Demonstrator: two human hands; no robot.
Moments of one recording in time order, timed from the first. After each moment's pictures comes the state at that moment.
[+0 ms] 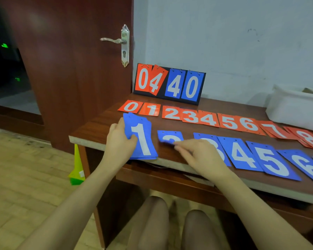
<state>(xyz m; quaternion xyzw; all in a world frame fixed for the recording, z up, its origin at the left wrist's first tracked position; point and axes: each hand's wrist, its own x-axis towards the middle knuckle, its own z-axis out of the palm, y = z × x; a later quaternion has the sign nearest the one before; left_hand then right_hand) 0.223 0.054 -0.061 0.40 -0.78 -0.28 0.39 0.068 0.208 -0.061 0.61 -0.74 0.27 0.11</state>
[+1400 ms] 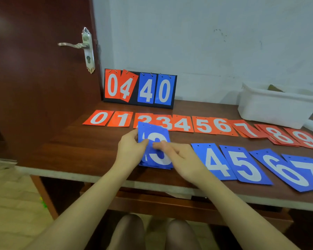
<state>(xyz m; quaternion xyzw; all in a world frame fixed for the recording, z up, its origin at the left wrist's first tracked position) 0.117 0.081 -0.045 0.32 -0.75 -0.46 0.34 0.037 0.212 -0.042 0.48 -0.75 0.44 -0.14</state>
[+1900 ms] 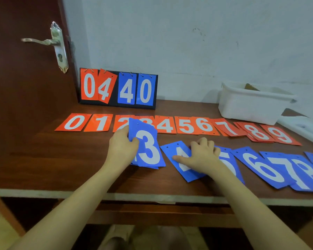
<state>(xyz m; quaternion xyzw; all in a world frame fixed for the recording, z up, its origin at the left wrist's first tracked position) 0.080 0.079 -0.039 0.30 -0.80 -0.42 0.32 -0.047 0.242 -0.045 0.28 -0.96 0.05 -0.02</state>
